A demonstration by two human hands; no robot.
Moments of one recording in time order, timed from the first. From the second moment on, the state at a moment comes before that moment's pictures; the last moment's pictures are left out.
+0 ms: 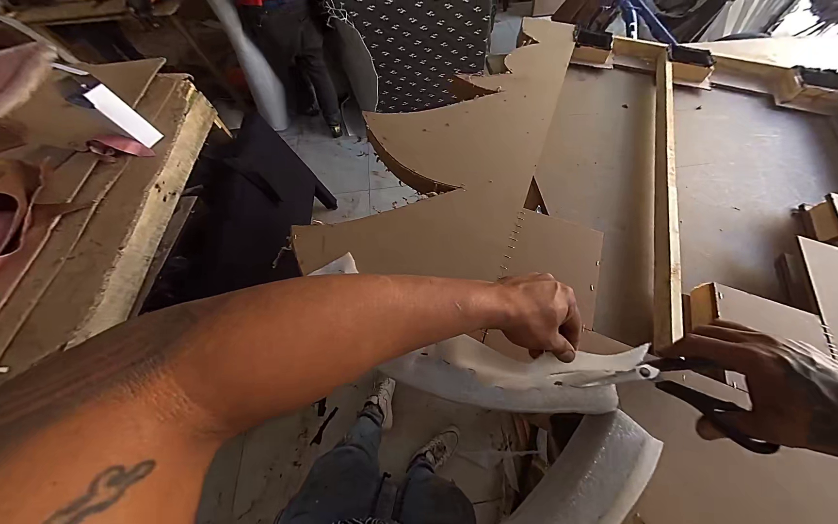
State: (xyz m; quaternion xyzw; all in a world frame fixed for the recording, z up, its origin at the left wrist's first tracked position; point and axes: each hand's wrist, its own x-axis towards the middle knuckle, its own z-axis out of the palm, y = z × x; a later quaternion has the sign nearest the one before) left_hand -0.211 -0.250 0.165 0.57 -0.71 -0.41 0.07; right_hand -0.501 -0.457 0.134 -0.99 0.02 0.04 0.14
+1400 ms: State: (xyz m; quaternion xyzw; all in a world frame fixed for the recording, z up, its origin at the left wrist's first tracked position) left_hand -0.132 -0.165 0.178 0.65 -0.67 -0.34 -0.13; right_hand -0.416 -0.301 0.118 -0.98 0.15 0.04 0.10
